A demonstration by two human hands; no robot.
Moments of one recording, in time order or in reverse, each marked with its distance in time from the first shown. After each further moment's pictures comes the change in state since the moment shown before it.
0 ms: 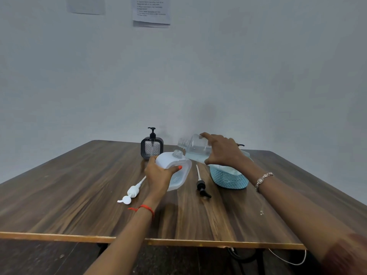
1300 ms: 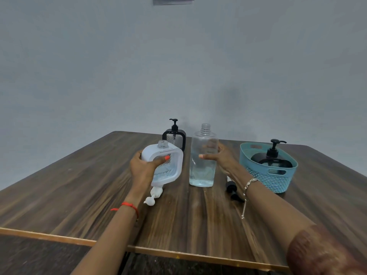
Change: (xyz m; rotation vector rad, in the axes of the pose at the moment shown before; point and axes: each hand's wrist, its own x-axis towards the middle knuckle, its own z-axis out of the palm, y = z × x) left_hand 0.075 -0.044 -0.075 -0.089 0.079 -0.141; right_hand 0.072 -0.019 0.140 1.480 -0.066 0.347
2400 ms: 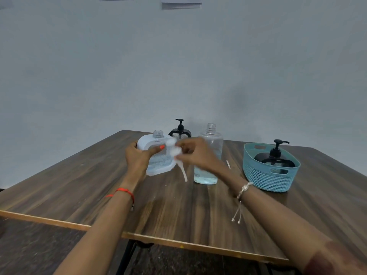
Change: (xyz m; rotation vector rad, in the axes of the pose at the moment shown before) left_hand 0.002 0.035 -0.023 -0.019 0.049 0.017; right_hand -0.062 -0.071 0.086 -0.486 -0.207 -0.434
